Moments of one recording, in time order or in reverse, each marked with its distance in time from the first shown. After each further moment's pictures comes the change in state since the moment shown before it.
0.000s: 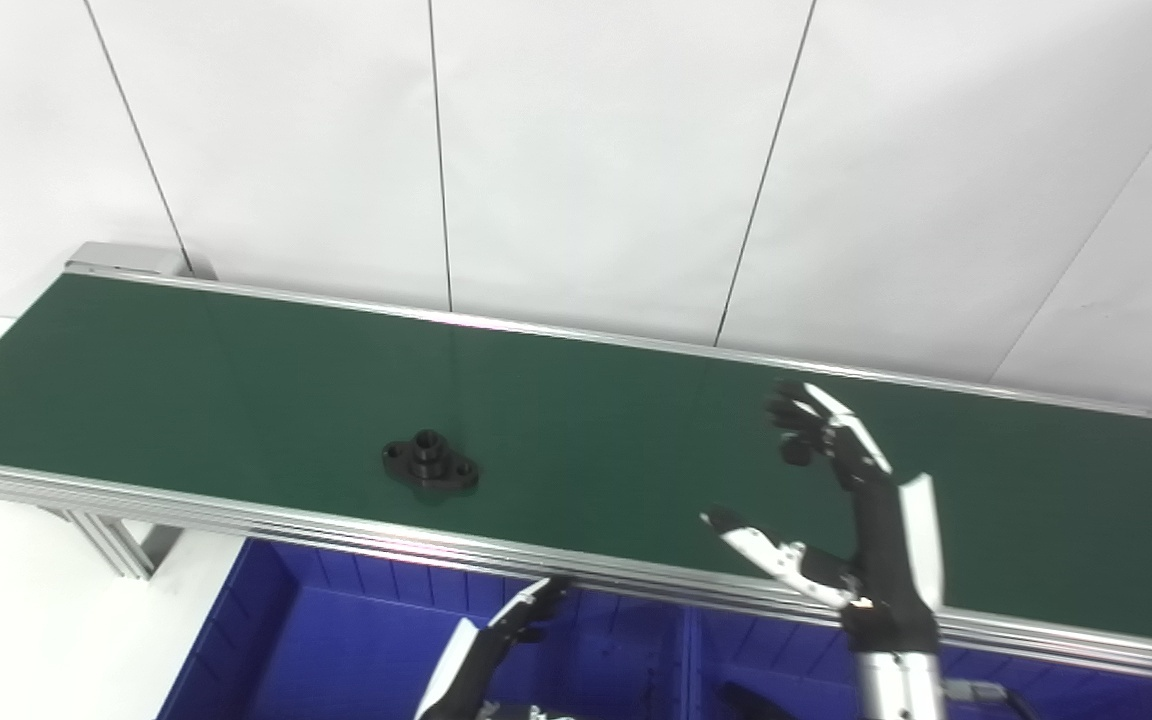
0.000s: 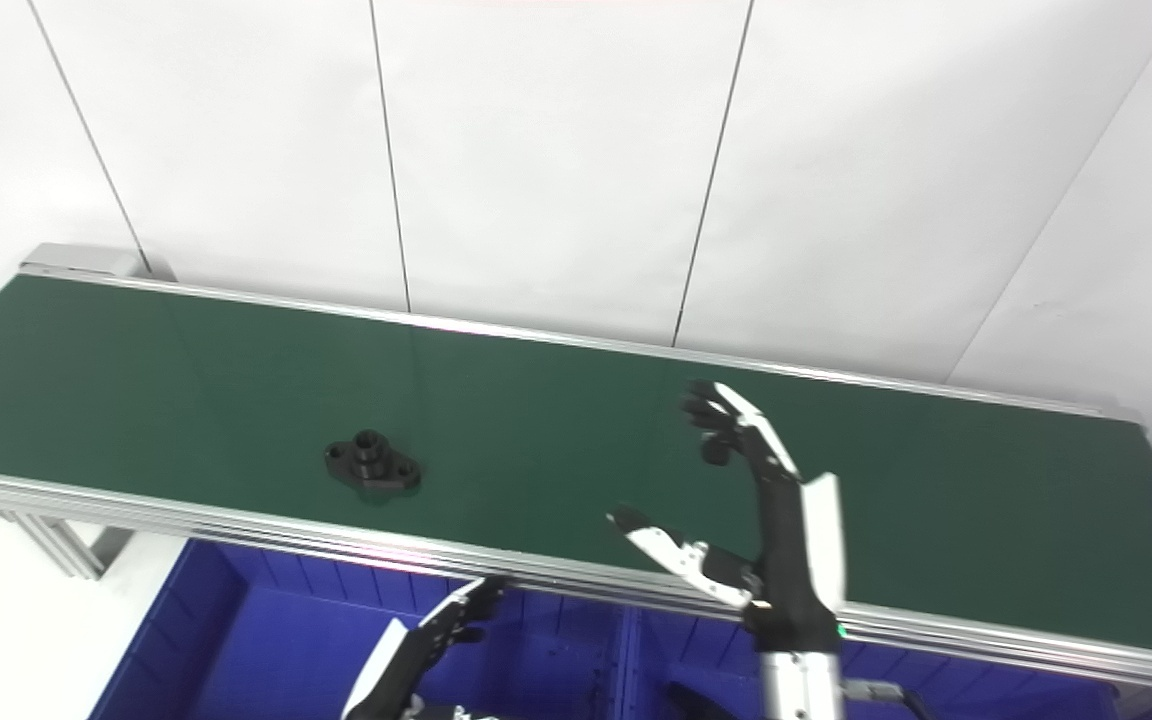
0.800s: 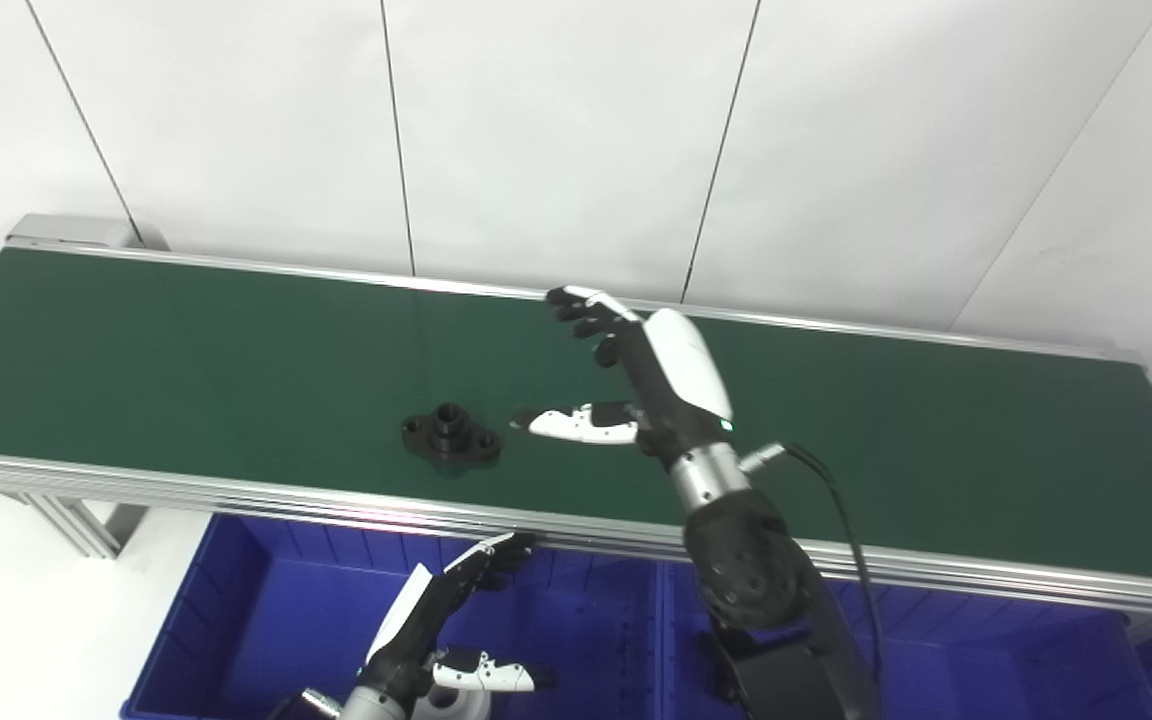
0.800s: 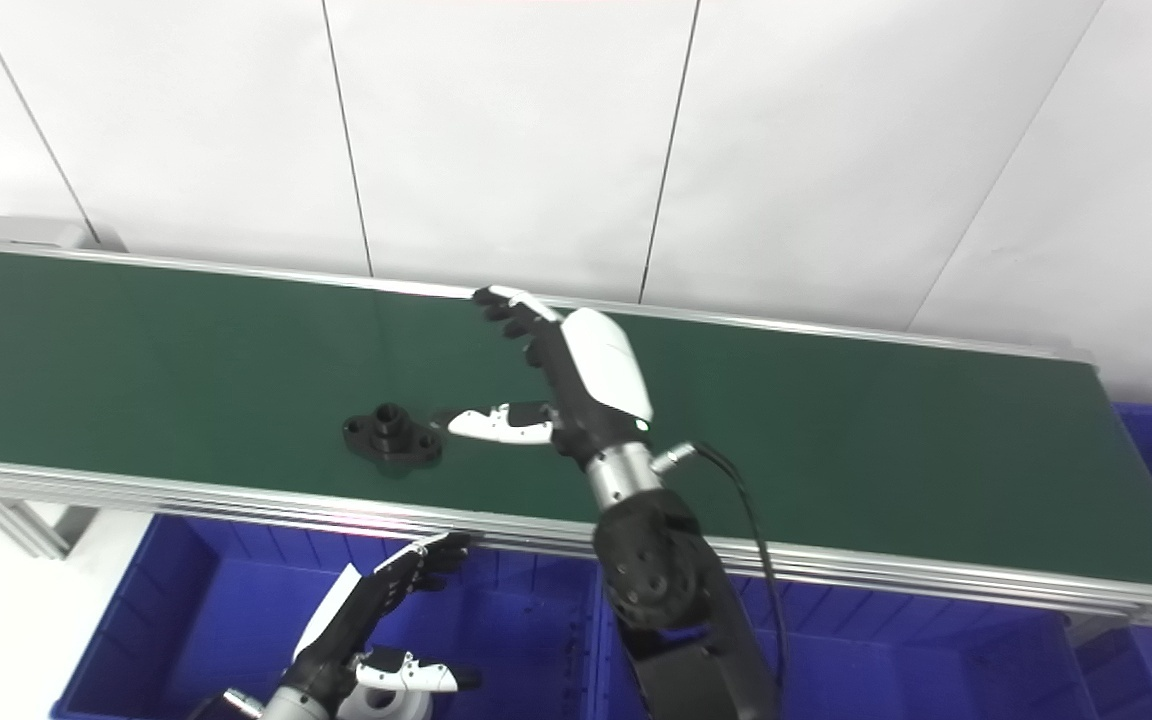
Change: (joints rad) left arm -0.032 0.050 0.039 -0.035 -0.024 0.000 -0.137; right arm -0.375 0.000 0.163 0.267 -0.250 0.341 0.226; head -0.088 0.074
